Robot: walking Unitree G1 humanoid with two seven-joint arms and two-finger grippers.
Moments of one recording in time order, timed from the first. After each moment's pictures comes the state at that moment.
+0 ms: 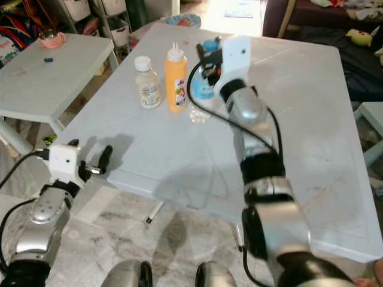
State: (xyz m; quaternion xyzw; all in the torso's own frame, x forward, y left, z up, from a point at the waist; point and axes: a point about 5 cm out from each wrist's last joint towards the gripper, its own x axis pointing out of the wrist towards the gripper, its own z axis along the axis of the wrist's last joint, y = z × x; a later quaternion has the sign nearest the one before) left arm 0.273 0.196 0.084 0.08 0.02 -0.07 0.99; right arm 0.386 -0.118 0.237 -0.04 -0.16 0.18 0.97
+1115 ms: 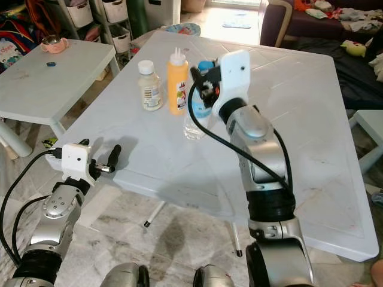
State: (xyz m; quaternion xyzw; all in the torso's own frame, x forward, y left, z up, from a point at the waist) left arm 0.285 0.184 0.075 0.07 0.02 -0.08 0.99; right arm 0.340 -0.114 0.225 -0.02 -0.06 0.20 0.98
